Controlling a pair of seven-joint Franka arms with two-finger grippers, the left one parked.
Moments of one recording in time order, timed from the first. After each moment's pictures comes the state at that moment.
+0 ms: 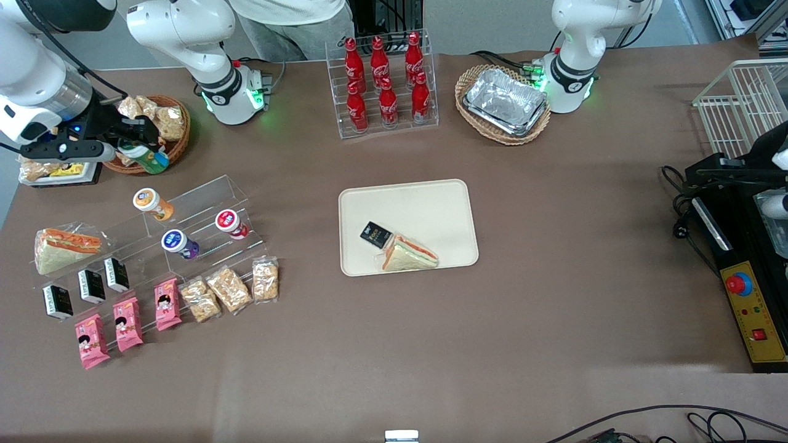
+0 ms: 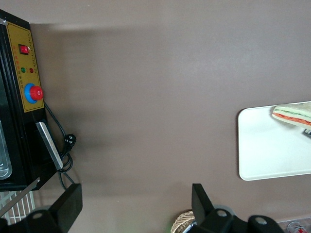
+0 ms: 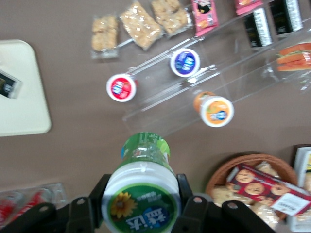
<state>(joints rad) 0.08 -0.31 0.01 -1.98 0.02 1.54 0.11</state>
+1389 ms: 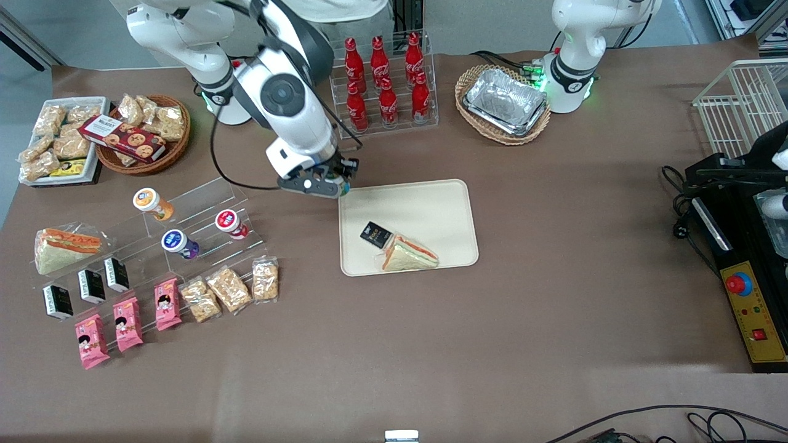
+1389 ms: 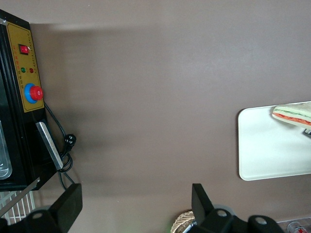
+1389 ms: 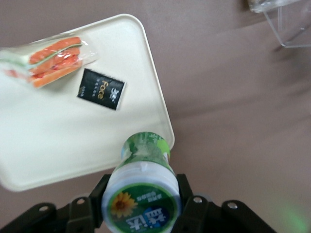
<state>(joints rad) 0.13 0.16 0.60 -2.01 0.03 2.07 0.93</state>
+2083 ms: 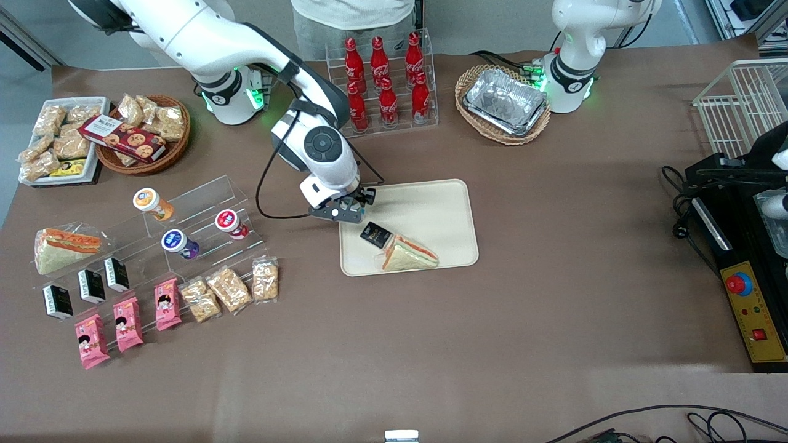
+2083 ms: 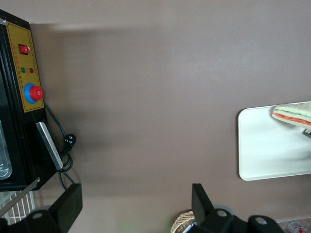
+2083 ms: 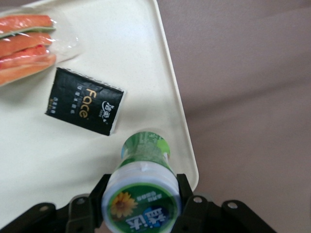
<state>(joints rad) 0.17 0.43 0.60 -2.03 -0.20 2.32 1.09</state>
